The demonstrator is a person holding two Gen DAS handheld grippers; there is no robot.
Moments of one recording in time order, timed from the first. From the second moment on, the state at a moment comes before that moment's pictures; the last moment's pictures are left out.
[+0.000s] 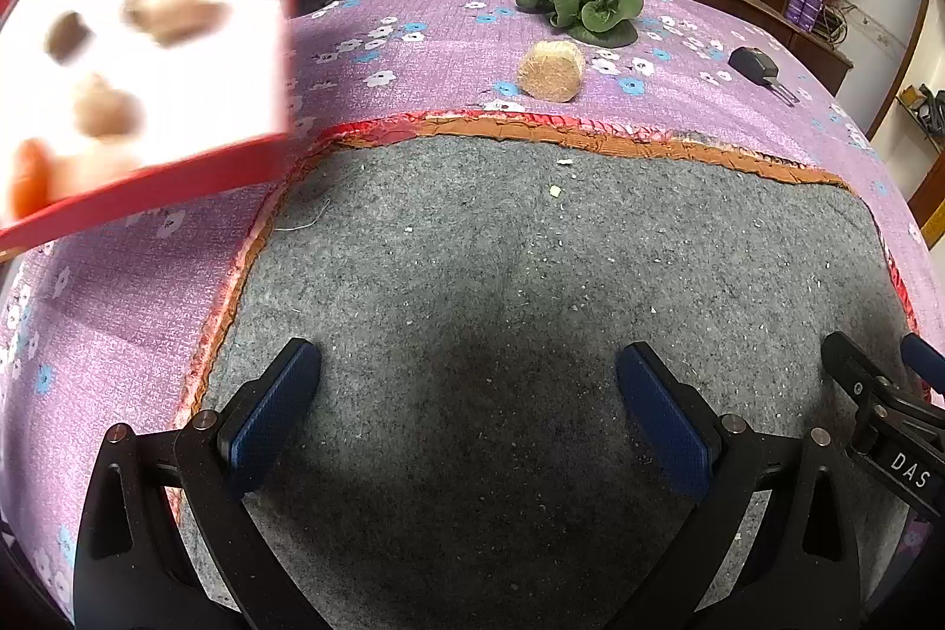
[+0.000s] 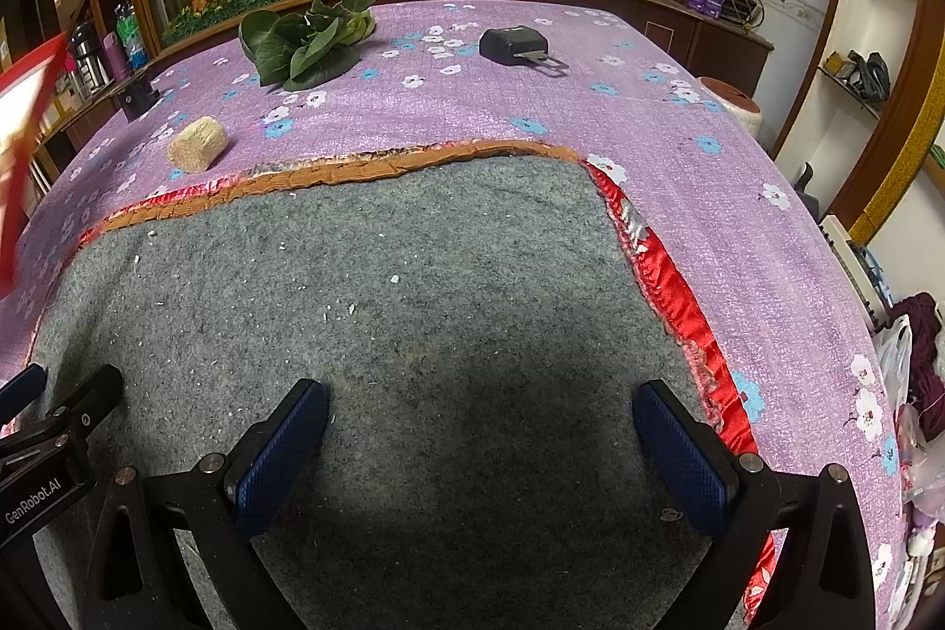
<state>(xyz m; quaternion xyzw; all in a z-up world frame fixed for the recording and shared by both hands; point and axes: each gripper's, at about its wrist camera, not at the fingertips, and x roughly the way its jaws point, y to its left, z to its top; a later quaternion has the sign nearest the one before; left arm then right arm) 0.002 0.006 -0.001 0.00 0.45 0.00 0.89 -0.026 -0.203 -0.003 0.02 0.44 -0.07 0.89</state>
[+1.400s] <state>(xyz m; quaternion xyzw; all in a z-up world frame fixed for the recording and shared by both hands) 0.004 0.007 0.001 0.00 0.45 0.00 0.89 -0.026 -0.205 -0.002 0.02 0.44 -0.07 0.89</state>
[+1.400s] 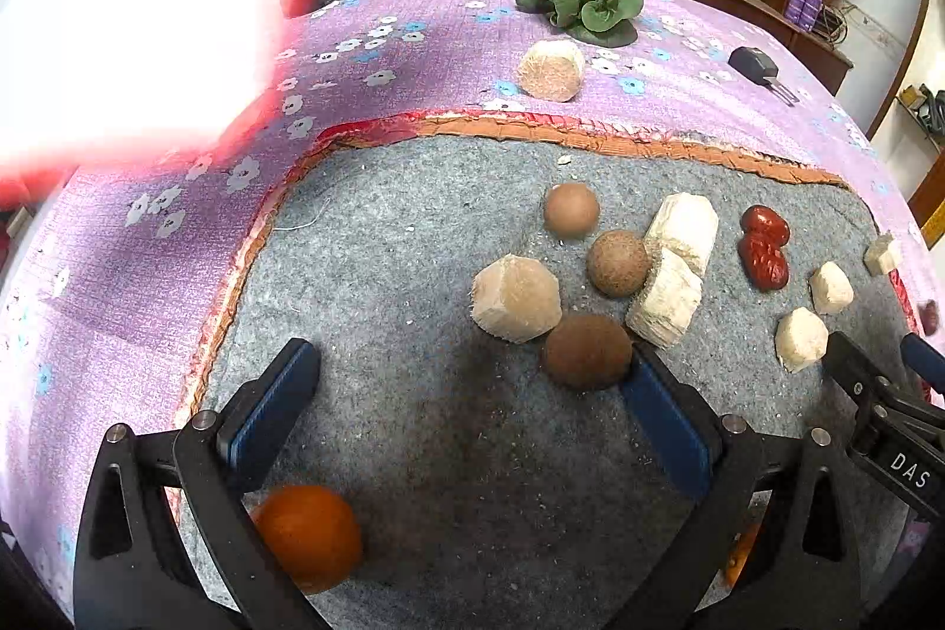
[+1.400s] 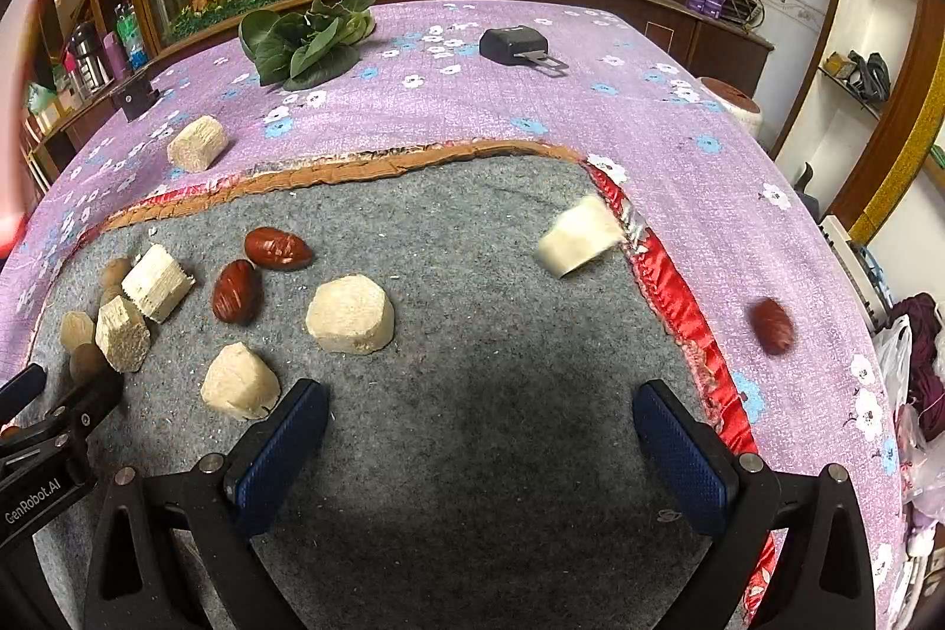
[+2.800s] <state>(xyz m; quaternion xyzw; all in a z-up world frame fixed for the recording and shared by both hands) 0.004 0.005 0.001 0.00 0.45 0.00 0.89 -0.027 -0.204 -0.002 0.02 0.44 -0.07 0.89</state>
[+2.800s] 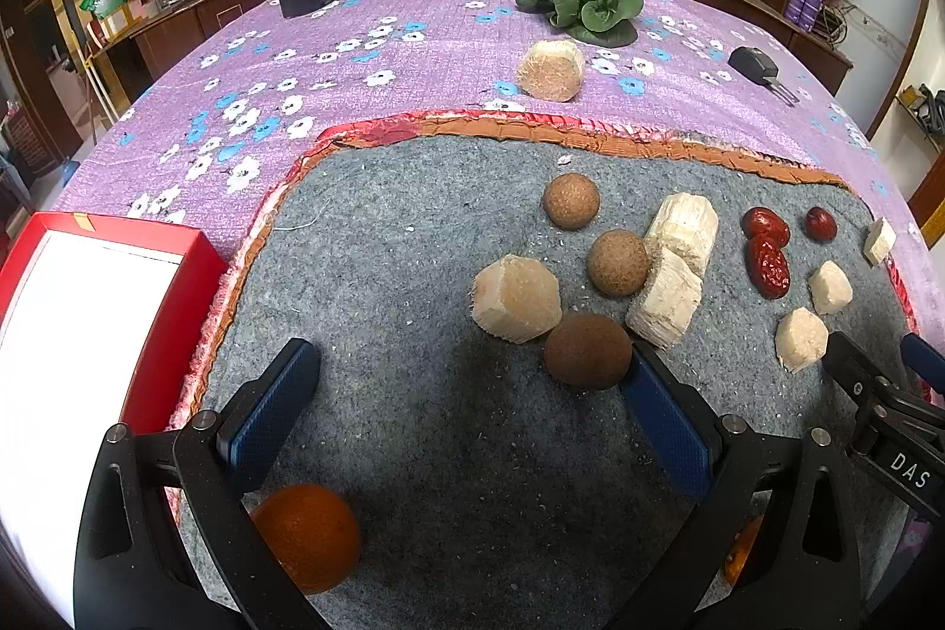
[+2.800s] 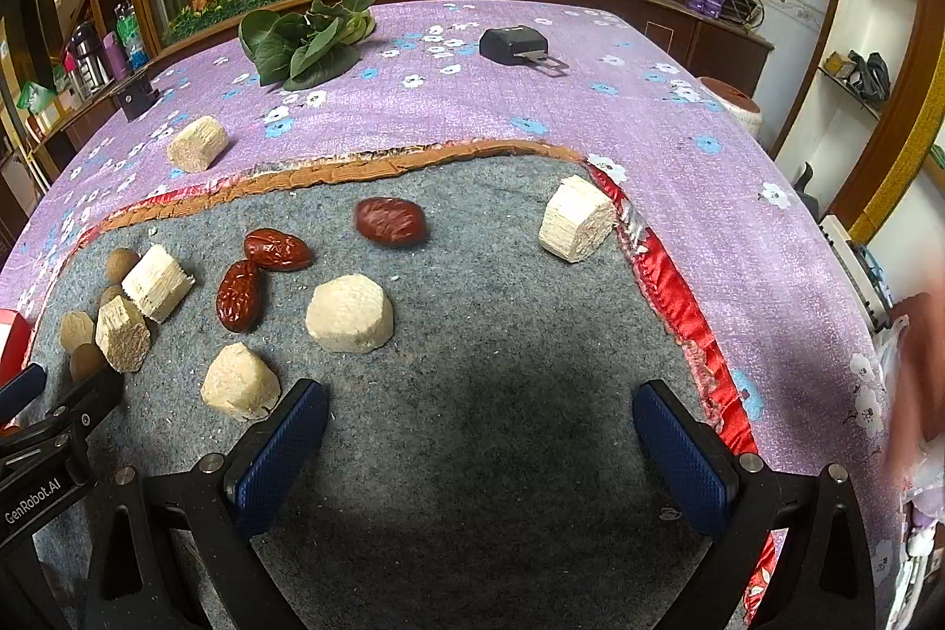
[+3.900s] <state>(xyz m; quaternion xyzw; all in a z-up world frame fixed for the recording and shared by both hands) -0.018 0.020 0.022 0.03 0.42 0.01 0.91 -0.075 -0.176 0.041 -0.01 0.38 0.07 0.92</state>
